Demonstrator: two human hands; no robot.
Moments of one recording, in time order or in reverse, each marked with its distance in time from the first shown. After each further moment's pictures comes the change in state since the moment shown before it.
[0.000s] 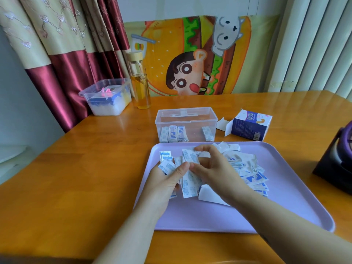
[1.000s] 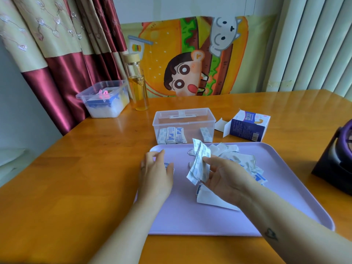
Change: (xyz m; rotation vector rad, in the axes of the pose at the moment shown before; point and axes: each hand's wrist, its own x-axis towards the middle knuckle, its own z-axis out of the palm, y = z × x) left_hand 0.024 0.002 -0.007 1.116 0.284 0.193; right_hand 0.007 -0.004 -0.015 0.727 0.107 0.396
